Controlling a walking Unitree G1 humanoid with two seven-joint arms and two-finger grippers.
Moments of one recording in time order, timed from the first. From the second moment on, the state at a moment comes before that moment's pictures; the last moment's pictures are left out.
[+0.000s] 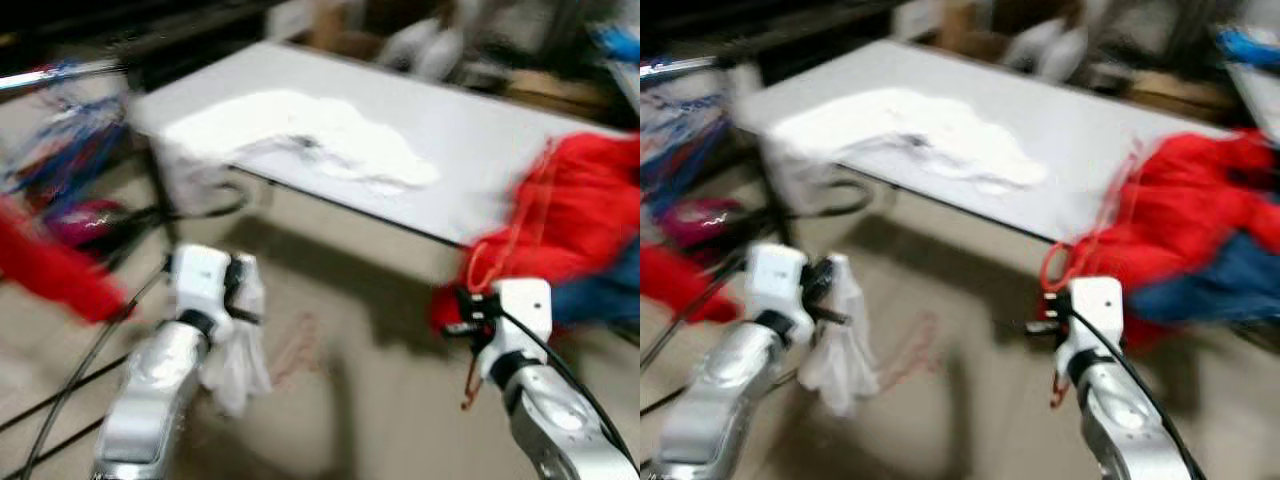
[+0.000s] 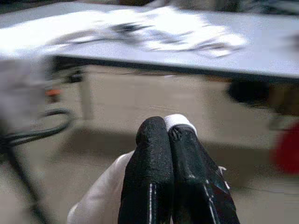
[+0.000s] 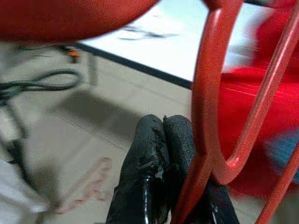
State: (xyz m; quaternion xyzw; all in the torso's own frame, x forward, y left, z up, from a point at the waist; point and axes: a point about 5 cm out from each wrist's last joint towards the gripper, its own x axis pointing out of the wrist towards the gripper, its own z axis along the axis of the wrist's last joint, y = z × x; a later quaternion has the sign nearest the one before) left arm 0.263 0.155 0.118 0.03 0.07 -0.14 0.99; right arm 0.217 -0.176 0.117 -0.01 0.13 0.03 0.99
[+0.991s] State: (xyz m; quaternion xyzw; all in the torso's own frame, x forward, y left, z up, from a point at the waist) left arm 0.310 0.114 0.215 0.00 -0.10 -0.20 0.97; right arm 0.230 -0.192 0.139 -0.01 0.08 -0.01 1.00
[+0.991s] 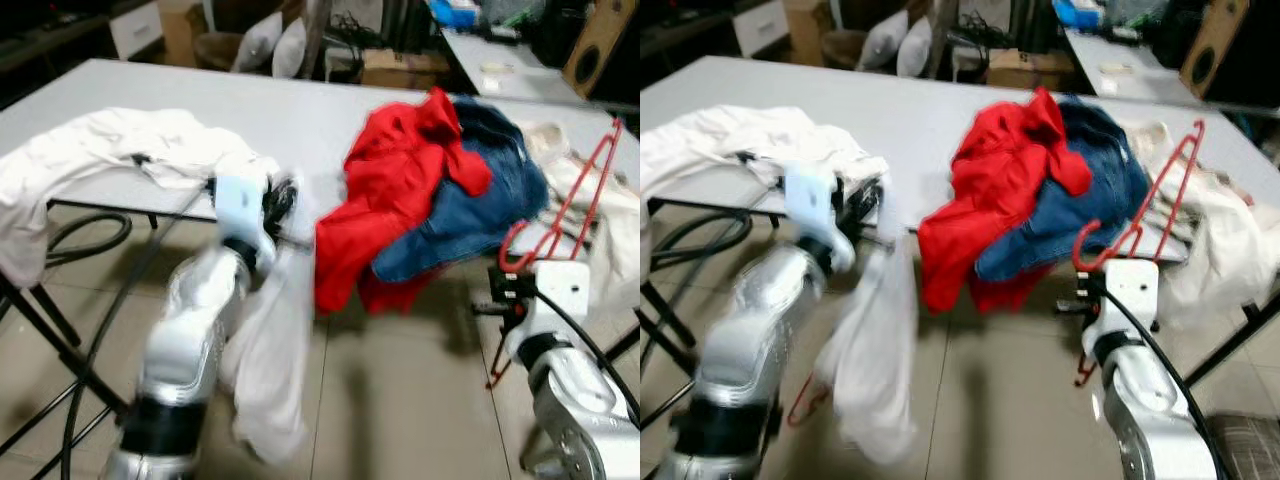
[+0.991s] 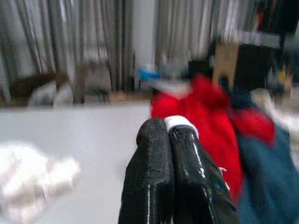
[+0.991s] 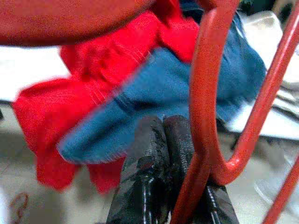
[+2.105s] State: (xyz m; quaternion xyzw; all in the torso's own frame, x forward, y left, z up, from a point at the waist) left arm 0.389 0.060 0.415 -0.05 -0.31 -0.31 0.90; right arm 0.232 -0.173 0.144 0.03 0.05 0.00 1.00
